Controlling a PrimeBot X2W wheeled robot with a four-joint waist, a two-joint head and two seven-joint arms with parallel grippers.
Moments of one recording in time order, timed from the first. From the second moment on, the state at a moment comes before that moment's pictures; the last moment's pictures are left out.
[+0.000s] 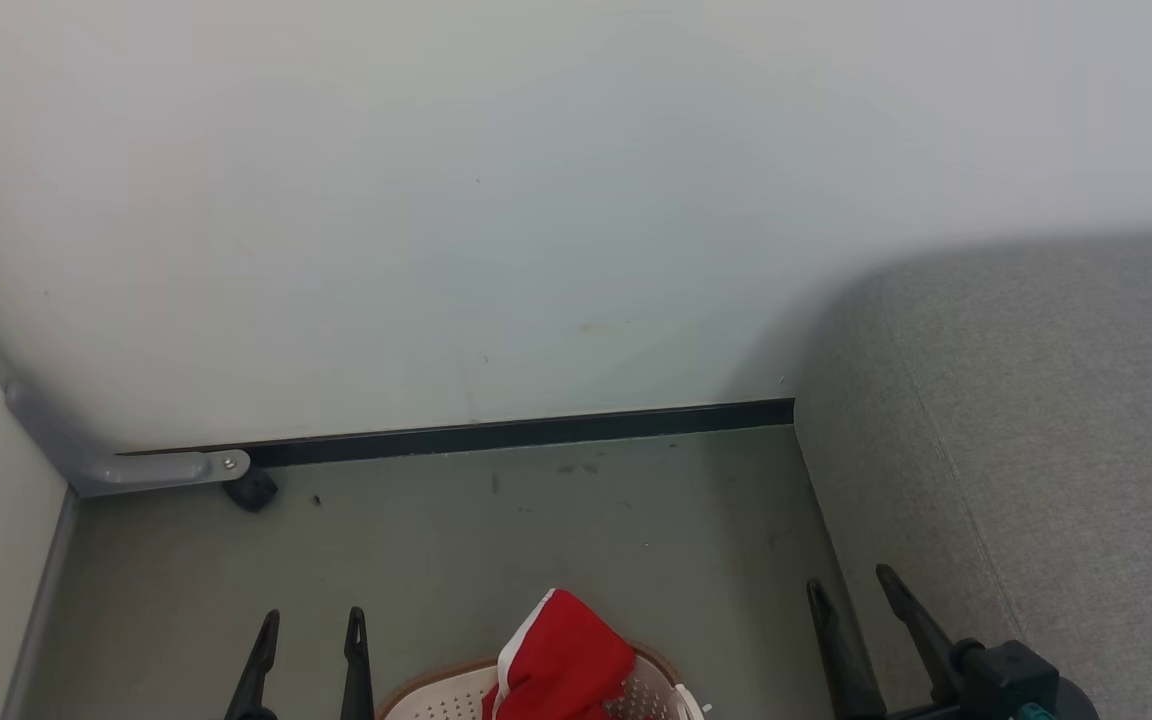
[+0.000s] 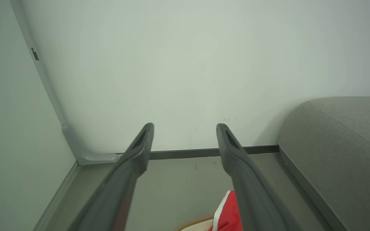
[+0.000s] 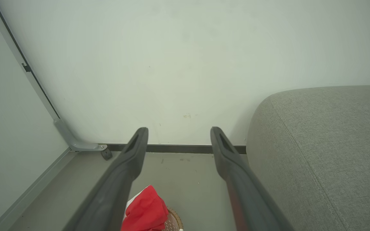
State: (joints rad) left arm 0.03 0.06 -0.17 0.17 -0.20 0.12 -0.25; right arm -0.13 -0.18 0.42 0.26 0.36 -0.06 -0.25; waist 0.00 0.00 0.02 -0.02
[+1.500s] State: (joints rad) left arm -0.32 0.11 -0.28 0.38 -0.11 0.02 -0.23; right arm -0.36 -0.22 0.29 0.05 0.31 -0.06 -0.26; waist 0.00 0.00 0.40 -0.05
